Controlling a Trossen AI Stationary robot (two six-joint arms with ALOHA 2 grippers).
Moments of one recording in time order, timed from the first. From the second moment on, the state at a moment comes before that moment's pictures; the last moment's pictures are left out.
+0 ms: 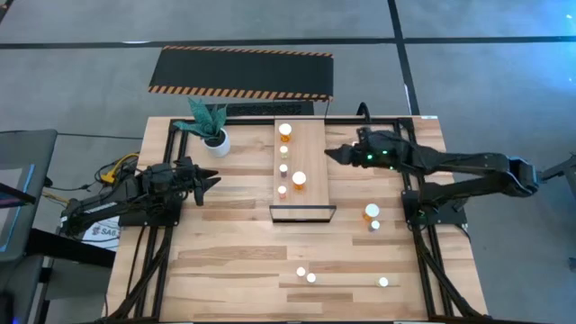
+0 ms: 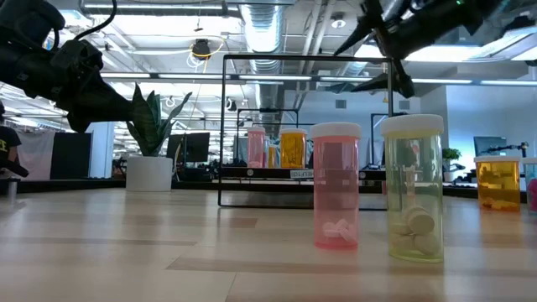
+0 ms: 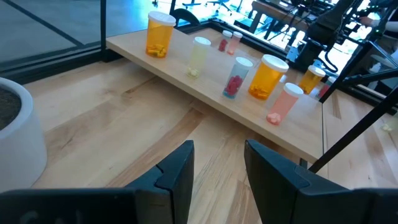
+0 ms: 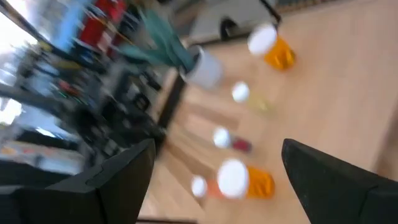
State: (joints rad) left arm 0.30 0.00 0.13 -0.42 -0.07 -0.35; right arm -0.27 1.01 0.69 -0.04 0.10 1.04
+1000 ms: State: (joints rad) left arm 0.30 0.00 0.13 -0.42 -0.07 -0.35; right arm -0.09 1.40 1.05 -0.65 0.05 1.46
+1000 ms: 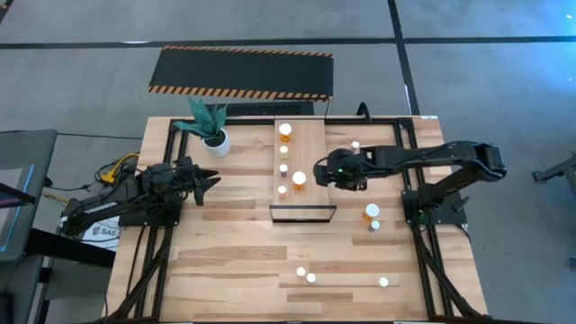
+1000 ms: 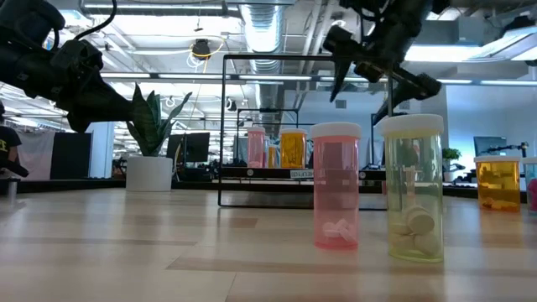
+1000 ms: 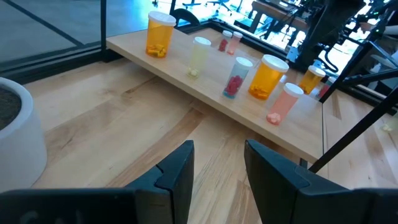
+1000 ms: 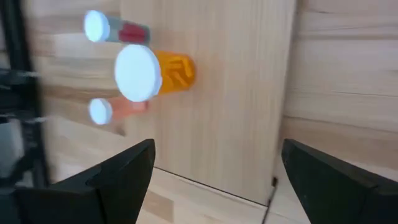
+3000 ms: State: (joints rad) left arm 0.30 0.00 0.13 -0.42 -0.07 -0.35; right arm -0.17 2.02 1.75 -1.04 0.02 0.47
